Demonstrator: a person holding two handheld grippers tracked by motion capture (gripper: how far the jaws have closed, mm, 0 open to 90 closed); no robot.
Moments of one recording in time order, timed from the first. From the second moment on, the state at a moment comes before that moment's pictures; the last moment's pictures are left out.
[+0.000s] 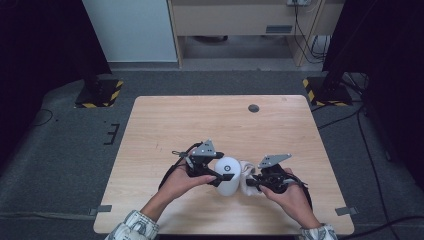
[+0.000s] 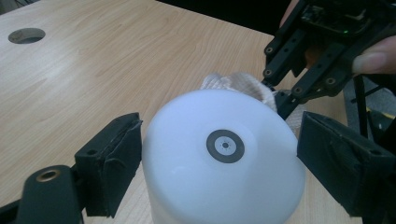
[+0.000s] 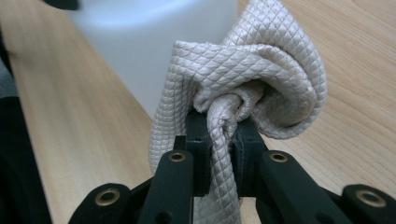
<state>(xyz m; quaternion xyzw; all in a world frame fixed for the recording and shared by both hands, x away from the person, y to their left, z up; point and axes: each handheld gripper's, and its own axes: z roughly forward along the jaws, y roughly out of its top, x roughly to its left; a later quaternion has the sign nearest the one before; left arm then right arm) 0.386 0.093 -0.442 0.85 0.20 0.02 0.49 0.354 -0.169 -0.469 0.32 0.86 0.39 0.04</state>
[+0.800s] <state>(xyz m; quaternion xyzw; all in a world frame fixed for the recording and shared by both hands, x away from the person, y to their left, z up) 0.390 0.099 -0.445 0.84 0.21 0.01 0.50 0.338 -0.151 -0.466 0.27 0.88 0.38 0.02</state>
